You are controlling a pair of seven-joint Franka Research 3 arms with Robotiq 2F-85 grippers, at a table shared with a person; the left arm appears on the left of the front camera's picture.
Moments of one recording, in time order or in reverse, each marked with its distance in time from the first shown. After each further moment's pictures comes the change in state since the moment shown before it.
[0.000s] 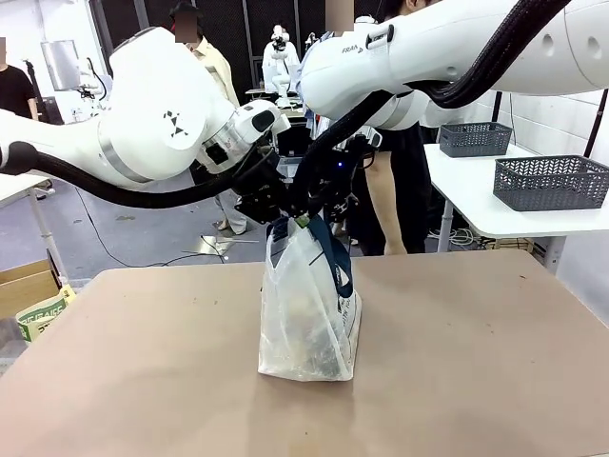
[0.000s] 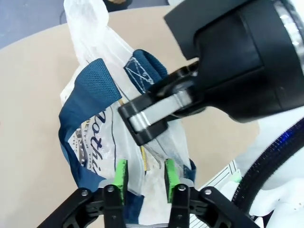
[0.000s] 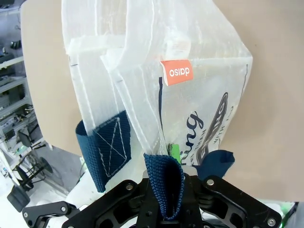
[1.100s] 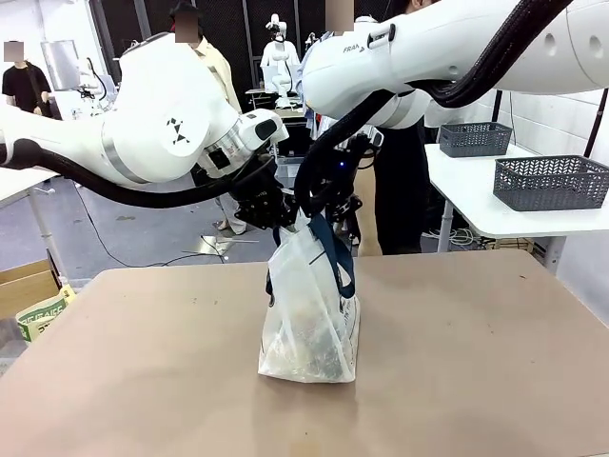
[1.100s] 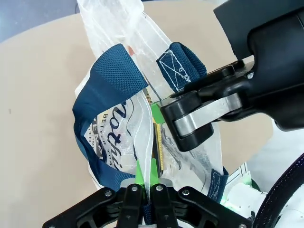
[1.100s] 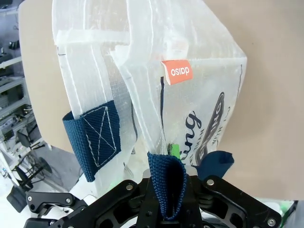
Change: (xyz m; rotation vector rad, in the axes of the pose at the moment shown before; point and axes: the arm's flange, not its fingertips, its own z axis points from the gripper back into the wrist) left arm 0.002 0.010 -0.012 0.082 0.041 0.038; right arm 0.000 -0.002 0.001 -0.005 0.004 -0.004
